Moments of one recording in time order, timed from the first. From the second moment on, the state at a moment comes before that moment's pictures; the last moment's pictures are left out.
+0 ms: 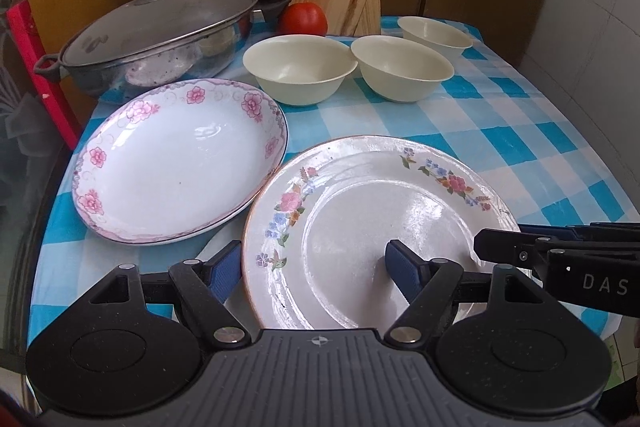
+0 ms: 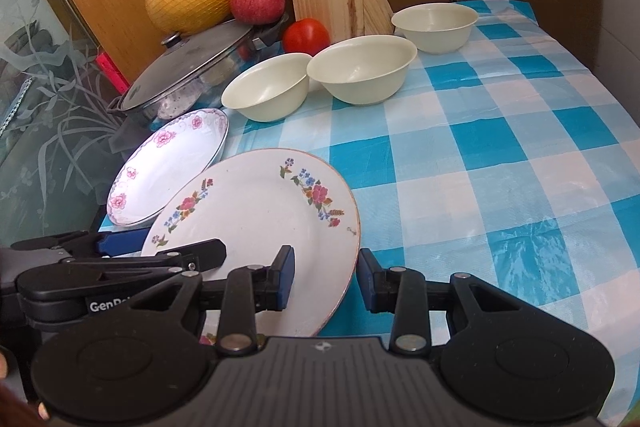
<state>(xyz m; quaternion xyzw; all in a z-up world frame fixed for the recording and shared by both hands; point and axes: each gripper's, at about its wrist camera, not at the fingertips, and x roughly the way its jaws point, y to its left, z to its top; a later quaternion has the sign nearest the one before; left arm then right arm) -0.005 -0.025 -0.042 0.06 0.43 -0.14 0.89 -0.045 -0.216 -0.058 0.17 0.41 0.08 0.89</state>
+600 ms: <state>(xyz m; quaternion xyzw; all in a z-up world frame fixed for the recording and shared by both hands) -0.019 -0.005 -0.043 0.05 0.44 -0.12 0.89 -0.048 -0.190 -0.058 0.13 0.40 0.10 0.90</state>
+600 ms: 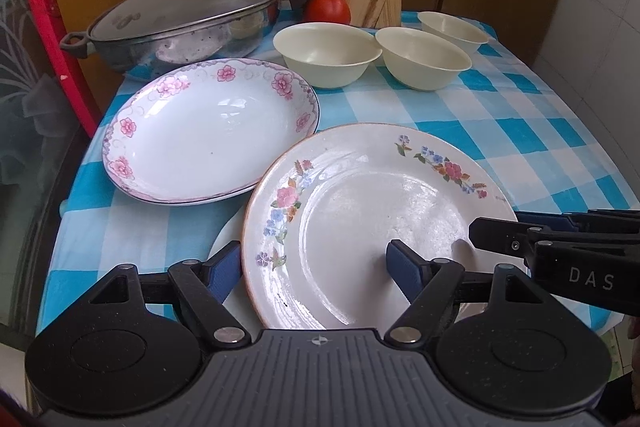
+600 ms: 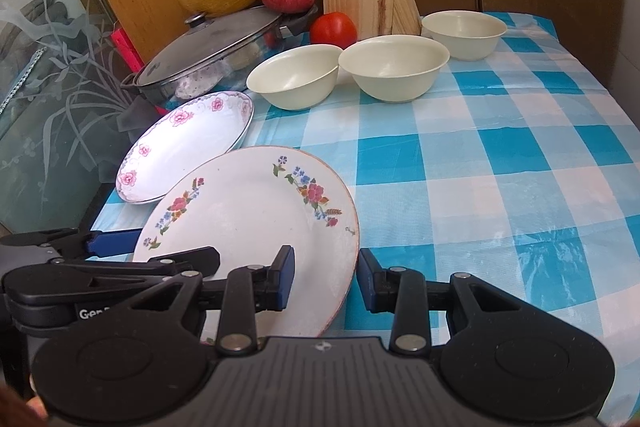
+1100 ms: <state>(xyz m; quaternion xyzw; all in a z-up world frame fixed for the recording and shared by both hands) -0.022 0.000 -0.043 0.06 0.44 -0.11 0.89 -0.049 -0.175 -0.059 0.09 0.40 0.10 0.91</state>
